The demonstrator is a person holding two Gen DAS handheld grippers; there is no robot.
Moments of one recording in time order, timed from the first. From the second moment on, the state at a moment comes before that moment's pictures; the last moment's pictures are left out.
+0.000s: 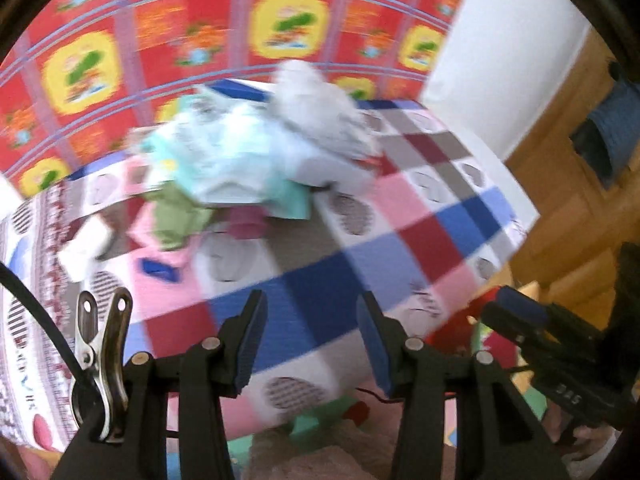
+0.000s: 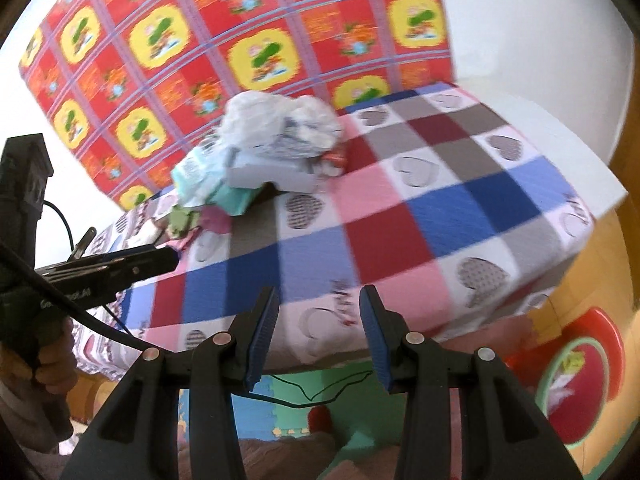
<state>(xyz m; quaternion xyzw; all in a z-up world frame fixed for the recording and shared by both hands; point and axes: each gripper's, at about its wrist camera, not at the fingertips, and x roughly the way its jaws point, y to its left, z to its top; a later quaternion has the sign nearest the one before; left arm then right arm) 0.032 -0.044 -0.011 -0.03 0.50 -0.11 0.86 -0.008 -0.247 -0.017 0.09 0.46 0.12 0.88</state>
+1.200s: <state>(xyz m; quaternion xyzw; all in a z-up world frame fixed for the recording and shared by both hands) 0.134 0.152 -0.086 -0.03 0.56 -0.06 0.82 0.039 -0.097 -0.050 0.05 0.49 0.17 0.85</state>
